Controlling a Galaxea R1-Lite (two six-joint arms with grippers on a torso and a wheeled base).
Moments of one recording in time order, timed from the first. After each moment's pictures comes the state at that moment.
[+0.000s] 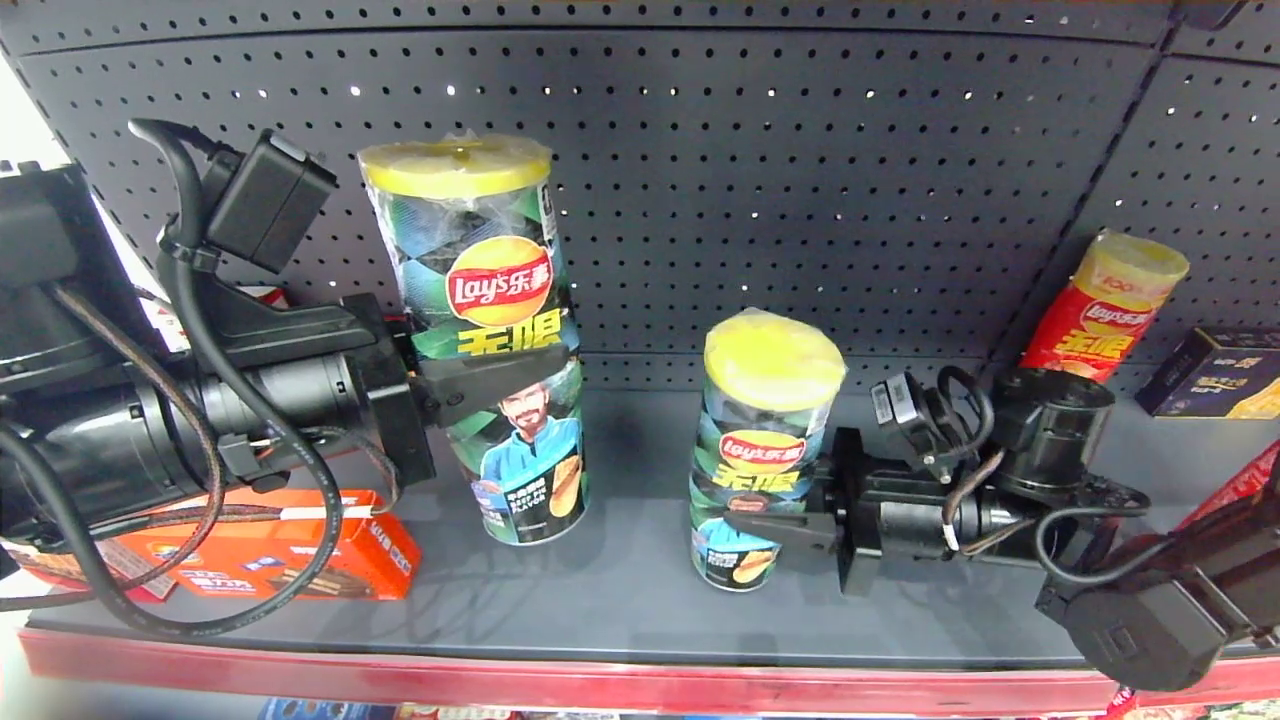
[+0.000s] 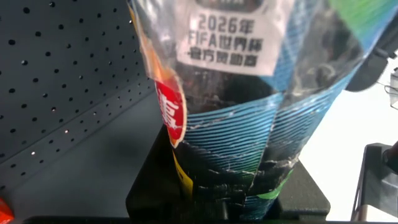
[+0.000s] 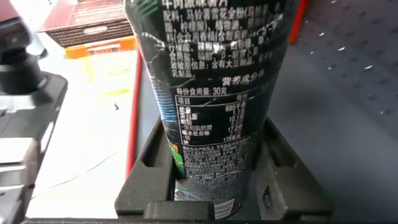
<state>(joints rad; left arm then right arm) -0.41 1.43 -0.80 -0.61 -0.57 0.01 0.51 1.87 -0.66 -1.17 0.88 -0.23</state>
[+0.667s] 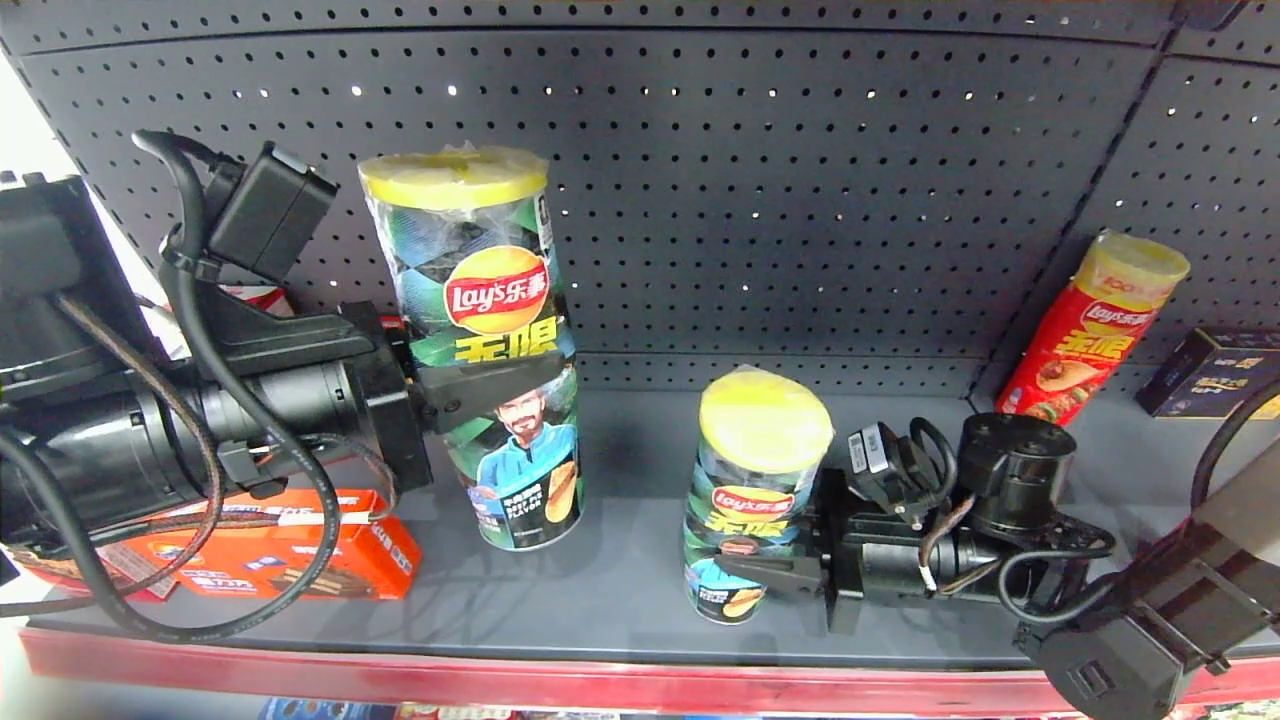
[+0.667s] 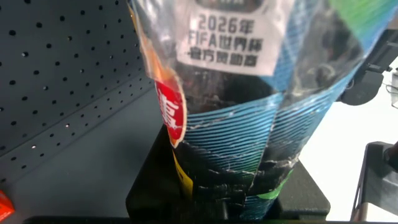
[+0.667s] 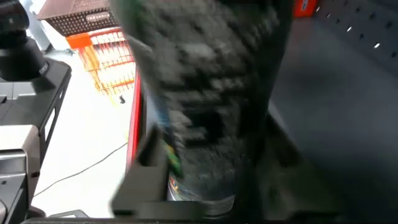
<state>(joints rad) -0.41 1.43 -0.79 -0.61 -0.57 0.01 0.52 1.96 -0.60 -1.28 0.87 -0.23</state>
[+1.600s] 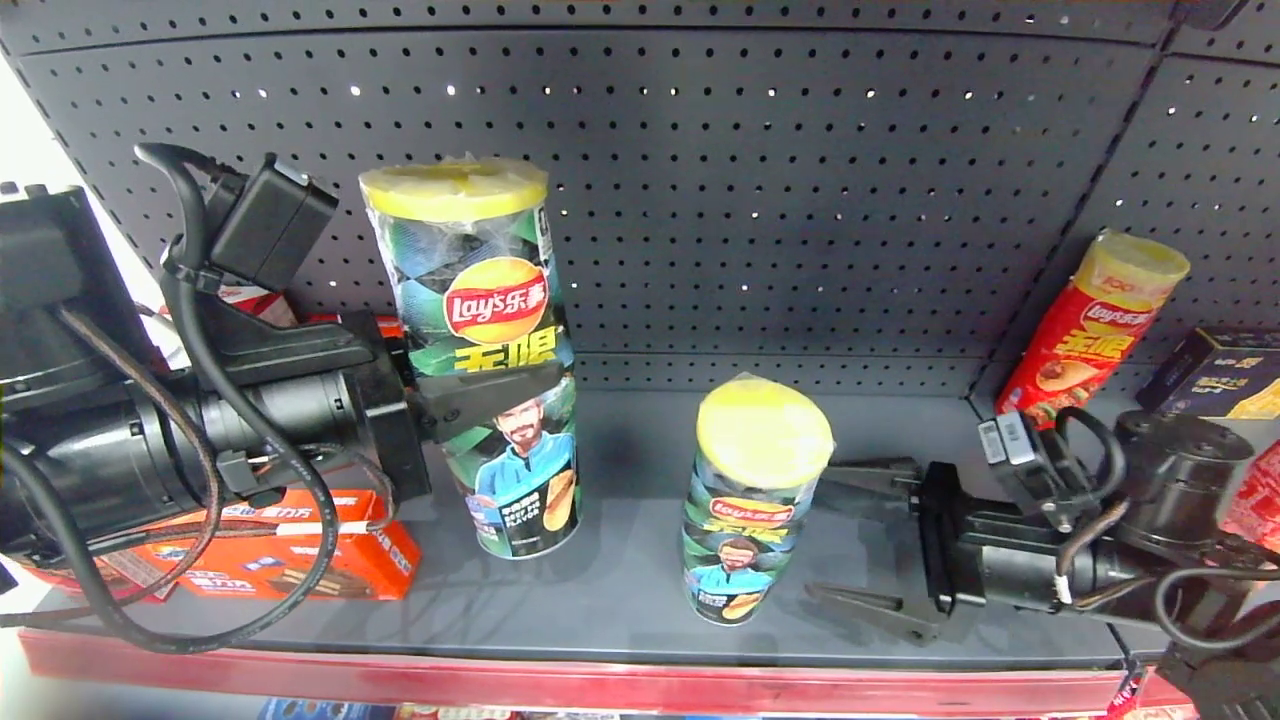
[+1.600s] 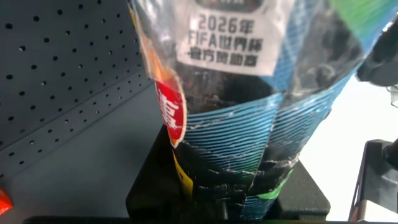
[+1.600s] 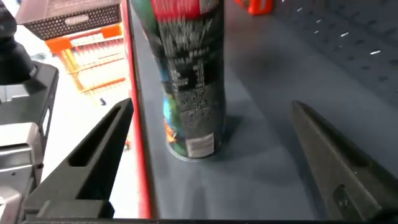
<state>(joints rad) -0.40 1.42 -0.77 -0.61 -0.57 0.01 0.39 1.73 -0.41 -1.26 0.87 -0.23</state>
